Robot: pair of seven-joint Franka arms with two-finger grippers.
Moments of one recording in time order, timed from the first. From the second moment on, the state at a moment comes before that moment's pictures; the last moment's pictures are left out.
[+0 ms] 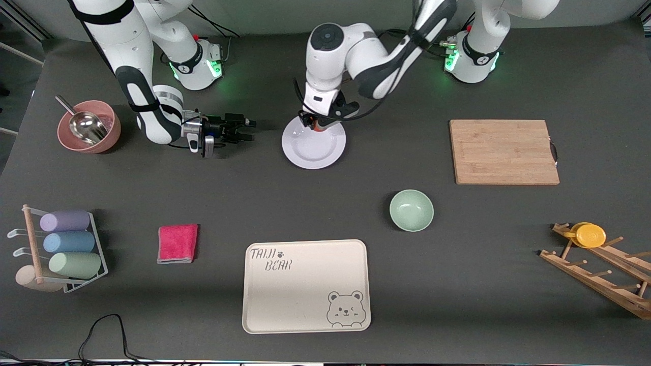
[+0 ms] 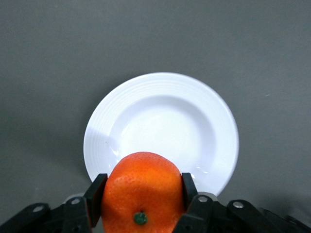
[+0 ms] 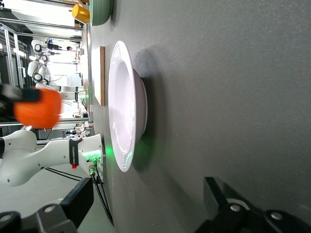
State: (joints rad) left arm -0.61 0.41 -0.49 -1.94 0.24 2.36 -1.74; right arm 0.53 0.33 -0.38 -2.74 1.65 1.88 -1.48
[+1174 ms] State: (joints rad) left arm -0.64 0.59 -0.45 -1.91 0.67 2.54 -1.96; right arm 0.53 0.34 -0.38 -2.73 1.65 1.88 -1.49
